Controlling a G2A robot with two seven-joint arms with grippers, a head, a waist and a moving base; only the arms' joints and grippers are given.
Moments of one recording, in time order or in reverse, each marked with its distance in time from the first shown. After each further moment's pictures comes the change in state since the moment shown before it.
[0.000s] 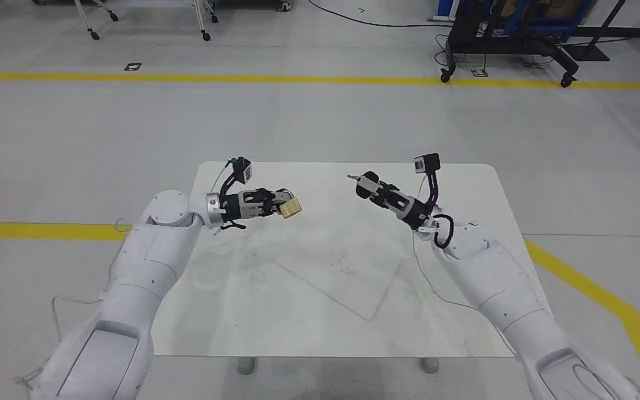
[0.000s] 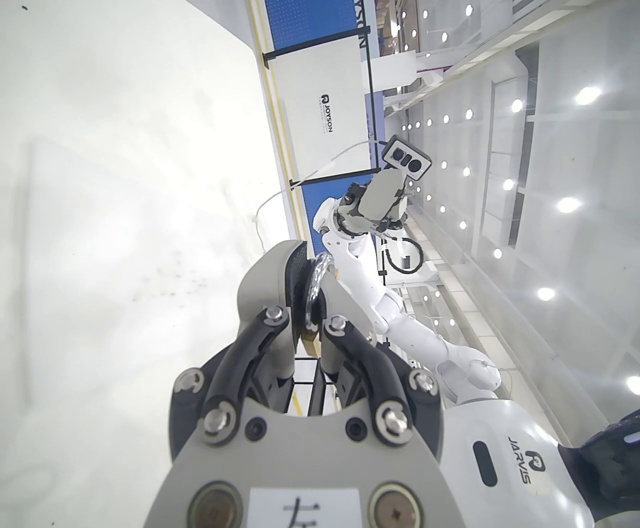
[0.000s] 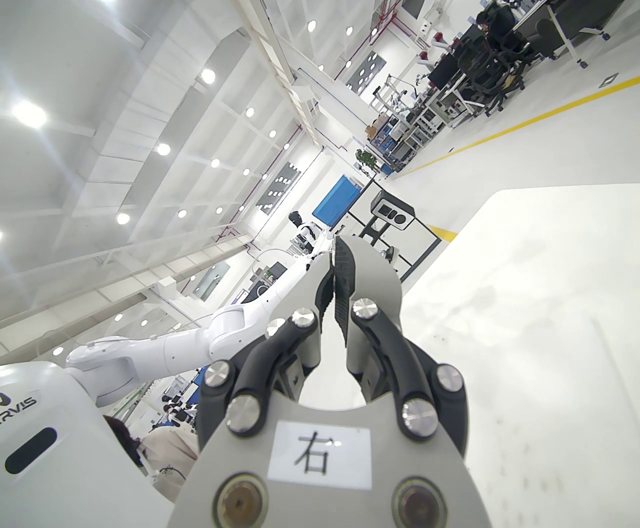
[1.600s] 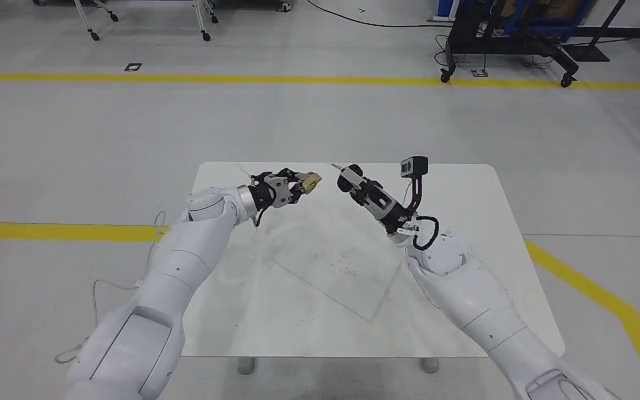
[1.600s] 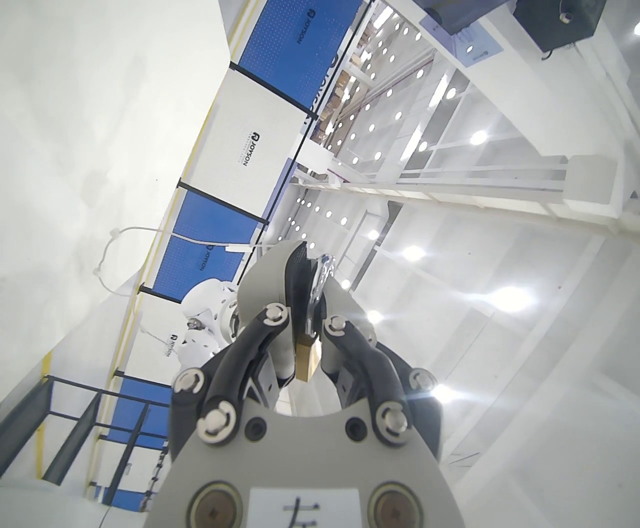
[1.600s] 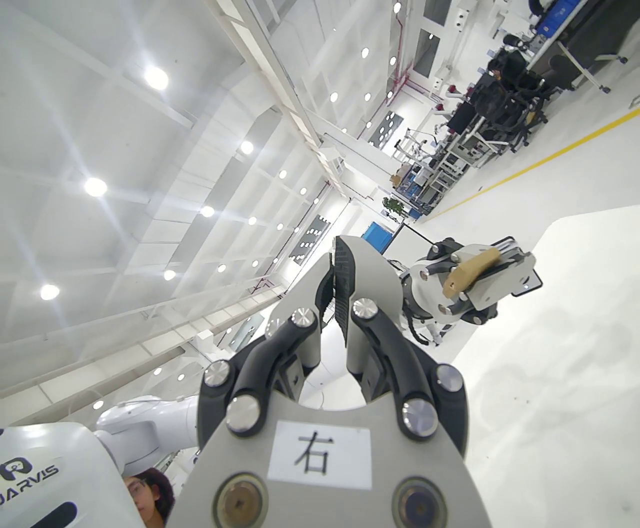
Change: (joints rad) left arm -0.047 -0.151 0.075 0.124 -0.413 0.607 0.295; right arm -0.109 -0.050 0.001 -0.233 -0.050 0.223 -0.268
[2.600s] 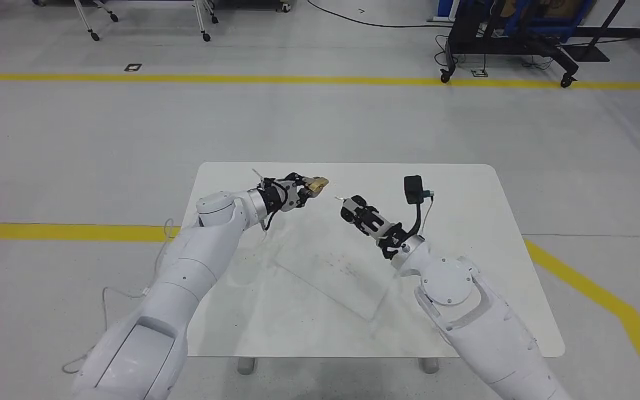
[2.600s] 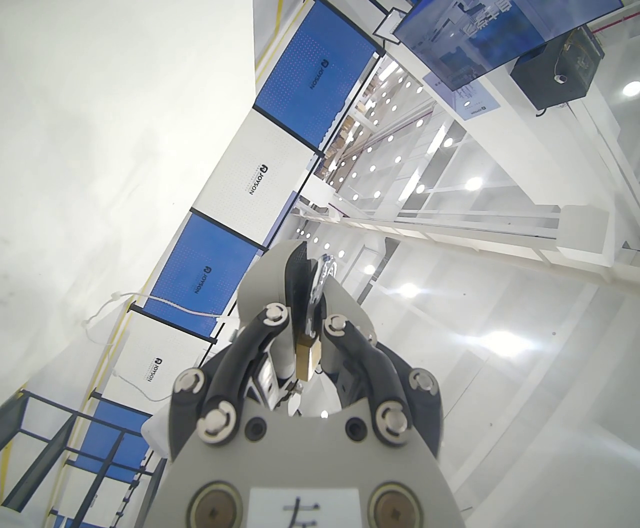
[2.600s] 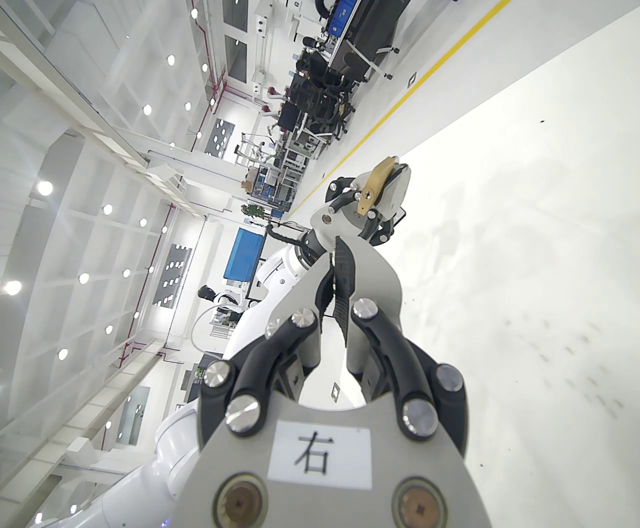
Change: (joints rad) left arm 0.048 -0.004 -0.017 -0.103 0.018 0.046 0.153; right arm -0.286 0.051 0.136 -0.540 -0.315 0.771 -0.117
